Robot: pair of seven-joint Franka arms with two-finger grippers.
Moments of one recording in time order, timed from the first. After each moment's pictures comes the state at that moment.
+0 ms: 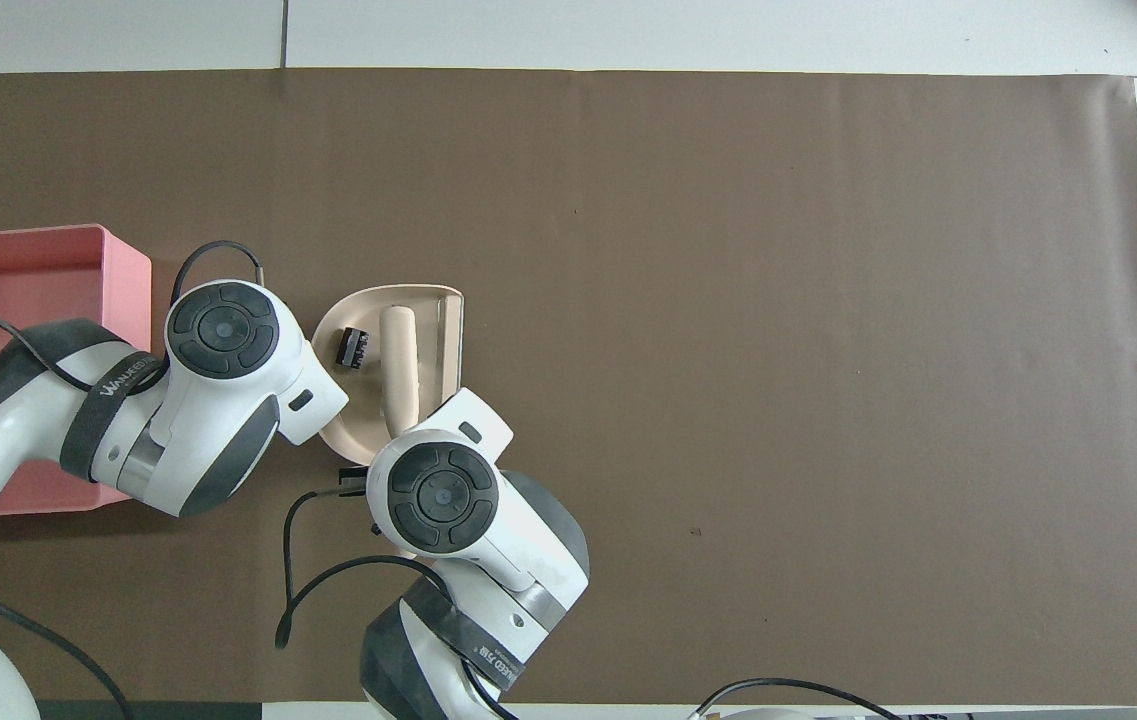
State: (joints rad) left arm -0.32 0.08 -0.02 -2.19 0.37 2.20 1.10; right arm 0.79 0.41 0.12 -1.74 0.19 2.37 0.76
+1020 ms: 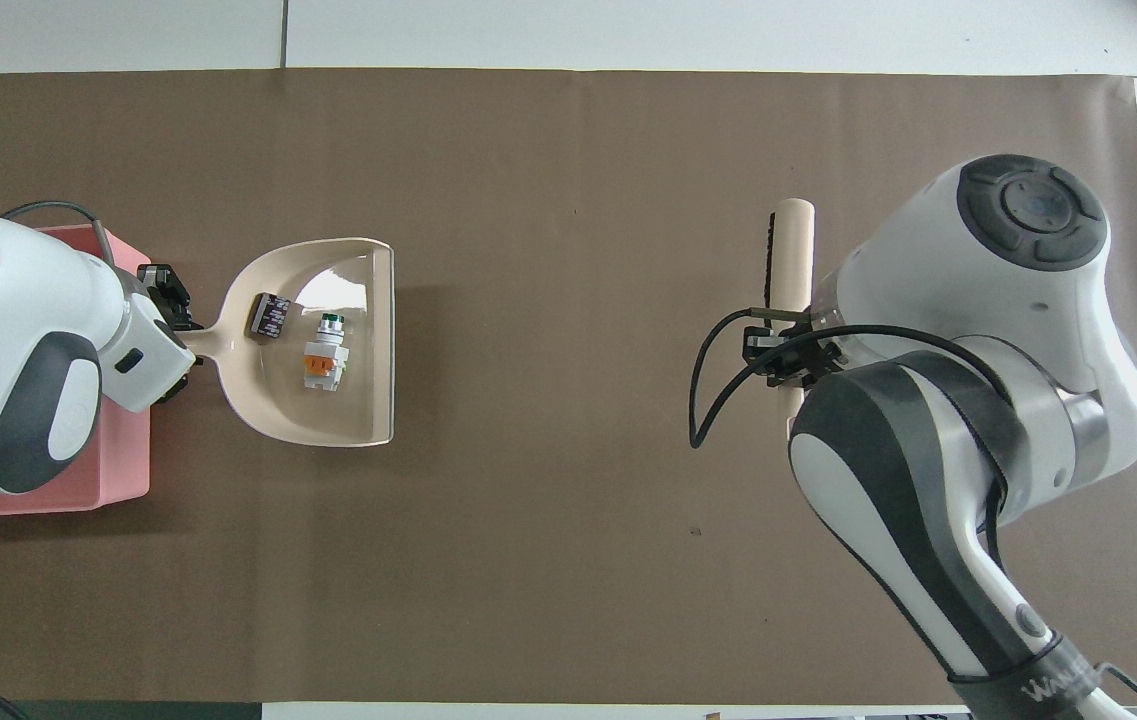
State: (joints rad) left arm -0.10 0.00 -0.01 -2.06 0.10 2.07 1.45; right arm 0.16 0.03 0.10 -1.89 0.07 1.78 0.42
